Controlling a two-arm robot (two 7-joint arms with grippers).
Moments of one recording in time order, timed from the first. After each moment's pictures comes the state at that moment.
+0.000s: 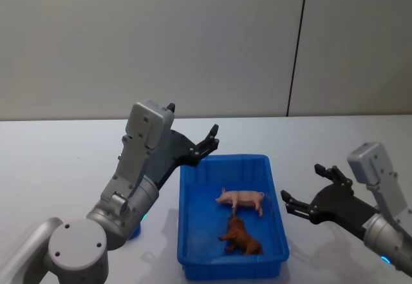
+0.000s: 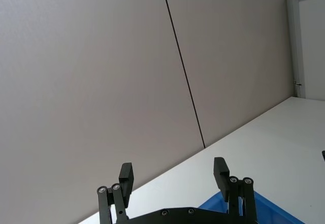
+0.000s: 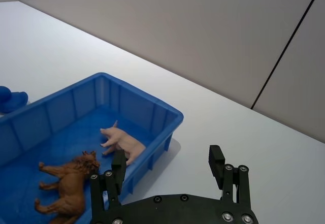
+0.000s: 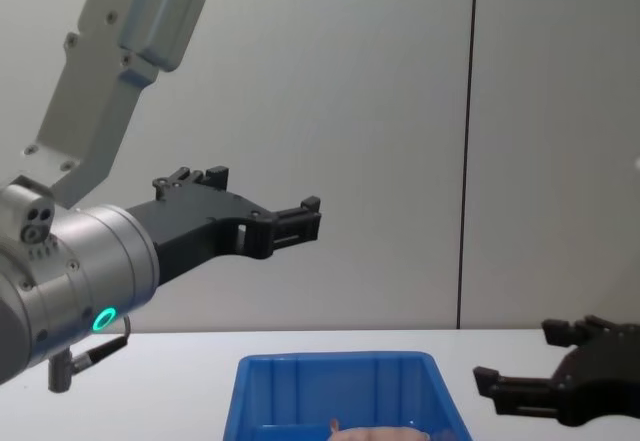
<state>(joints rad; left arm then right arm) -0.24 0.38 0.45 -1.63 -0.20 0.01 -0.01 0.11 0.33 -0.28 -1.54 0.11 0.10 0.38</state>
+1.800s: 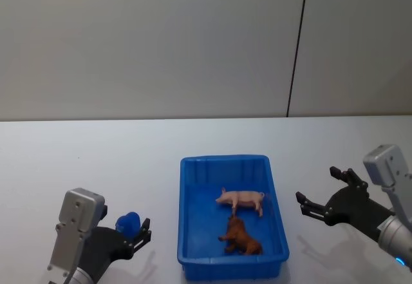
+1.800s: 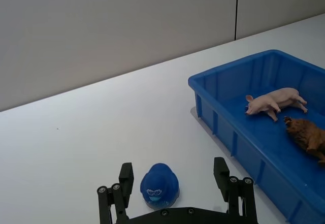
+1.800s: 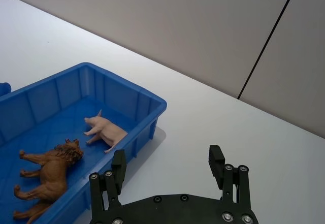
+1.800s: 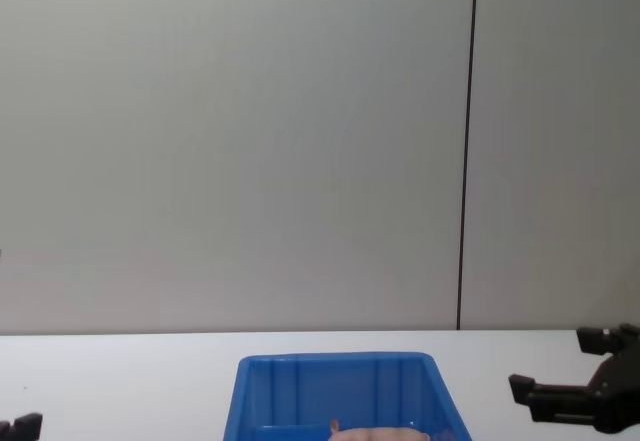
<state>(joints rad) 0.07 0.58 0.40 -1.70 -0.42 0.07 0.15 0.10 0.36 -0.26 -1.53 0.12 0.10 0.38</state>
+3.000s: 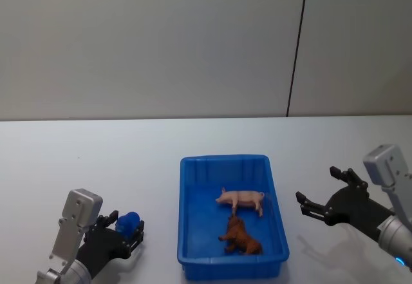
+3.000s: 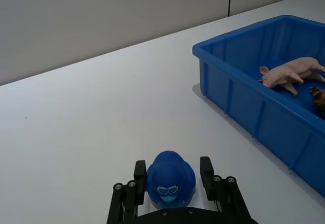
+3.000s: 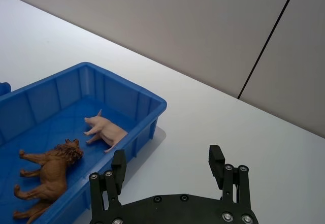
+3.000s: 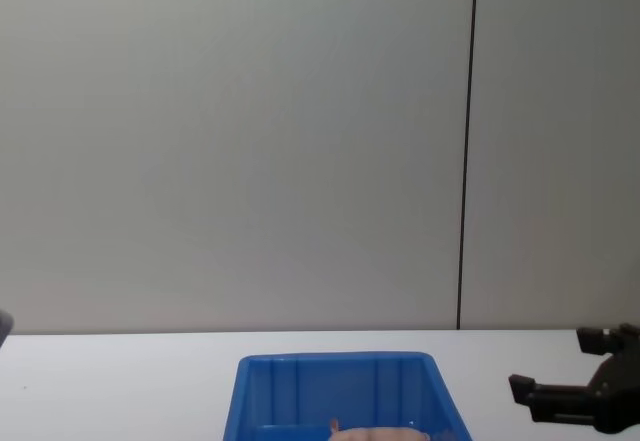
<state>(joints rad) -0.08 0.50 0.37 -1.36 -0.39 -0.02 -0.13 0.10 0.36 -0.26 -1.53 0.12 0.10 0.38</state>
